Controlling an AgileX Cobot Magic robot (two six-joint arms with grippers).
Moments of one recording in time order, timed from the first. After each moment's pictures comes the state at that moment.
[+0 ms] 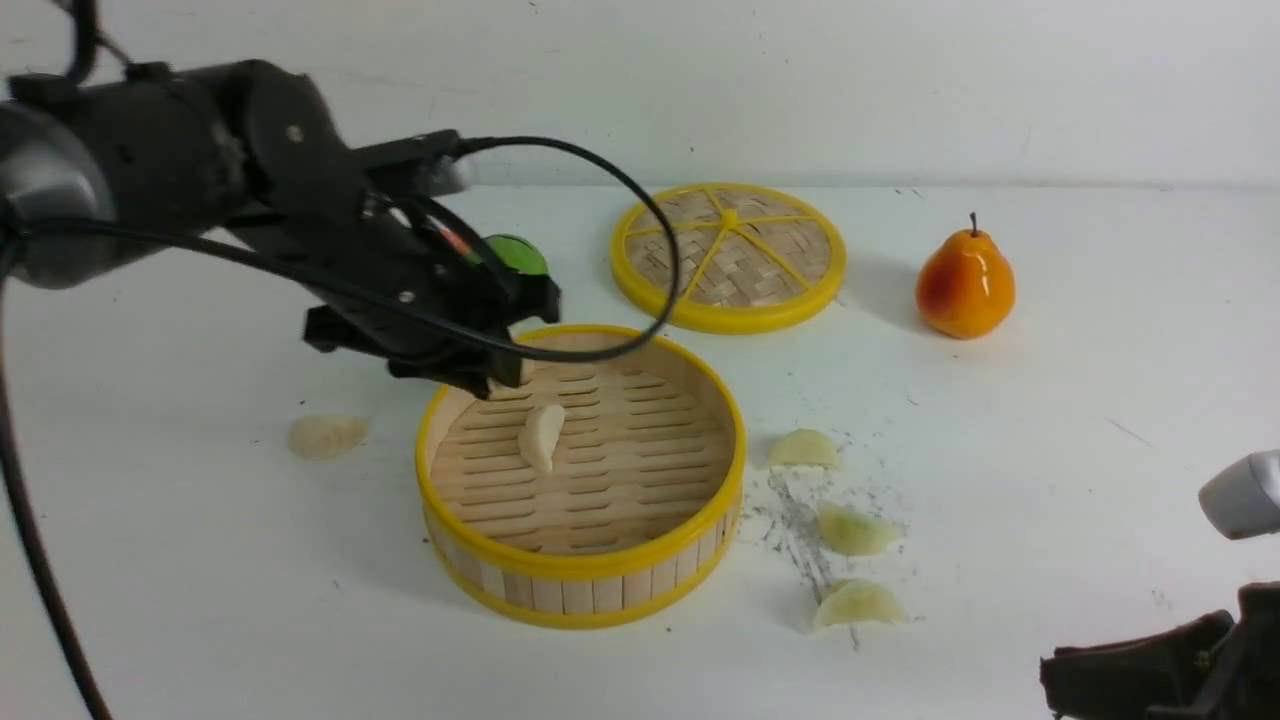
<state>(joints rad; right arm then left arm) 0.02 0.96 -0.48 1.01 0.76 -0.87 -0.36 1.81 -1.45 -0.22 0.74 -0.17</state>
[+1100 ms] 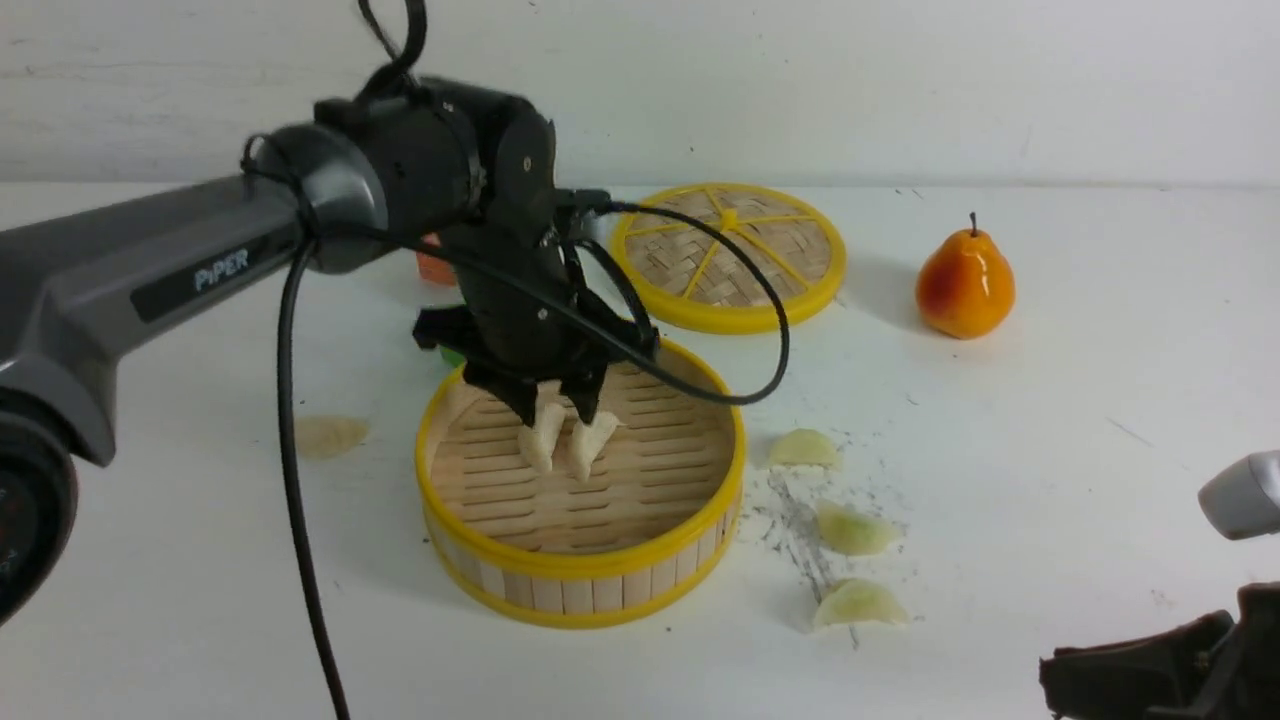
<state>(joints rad) 0.02 0.96 -0.48 1.01 0.76 -0.87 -0.46 2.04 -1.81 0.05 1.04 -0.28</state>
